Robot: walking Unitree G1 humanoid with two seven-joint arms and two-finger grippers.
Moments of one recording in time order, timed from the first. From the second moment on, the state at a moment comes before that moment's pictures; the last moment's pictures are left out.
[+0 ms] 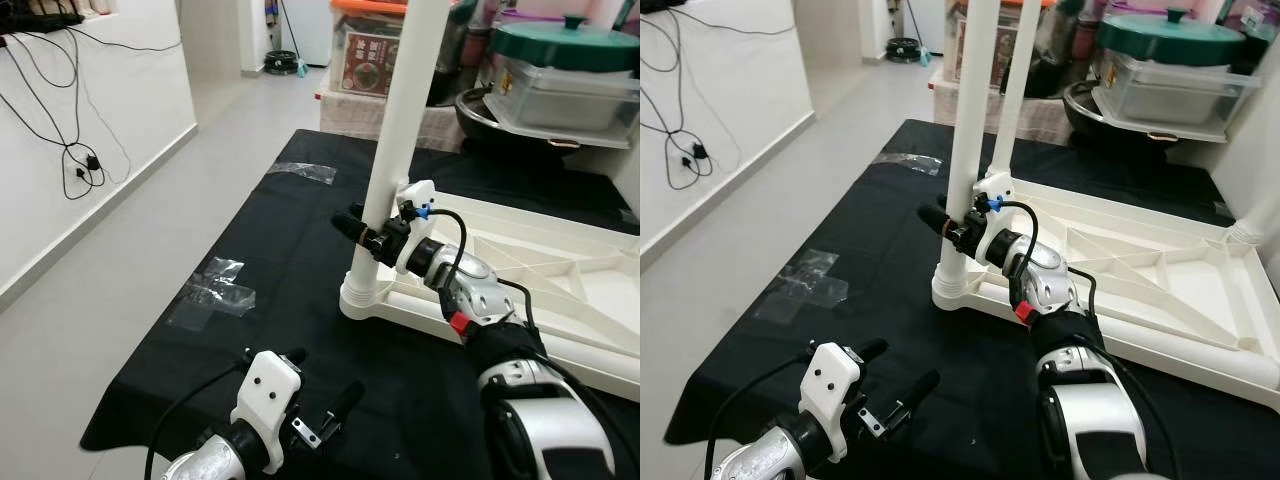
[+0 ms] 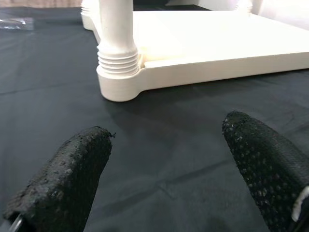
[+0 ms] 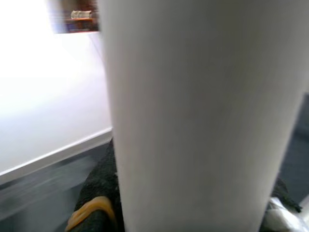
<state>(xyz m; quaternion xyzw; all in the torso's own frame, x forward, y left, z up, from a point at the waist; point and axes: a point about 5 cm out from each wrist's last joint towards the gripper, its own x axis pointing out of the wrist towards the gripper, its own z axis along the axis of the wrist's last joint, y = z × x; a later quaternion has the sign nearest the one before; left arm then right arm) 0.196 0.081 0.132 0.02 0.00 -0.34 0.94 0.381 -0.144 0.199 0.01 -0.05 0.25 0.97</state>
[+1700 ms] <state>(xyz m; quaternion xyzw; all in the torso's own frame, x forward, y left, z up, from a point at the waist) 0.199 0.077 0.131 0.02 0.00 -0.34 0.94 0.346 -0.173 0.187 0.08 0.00 0.50 0.86</state>
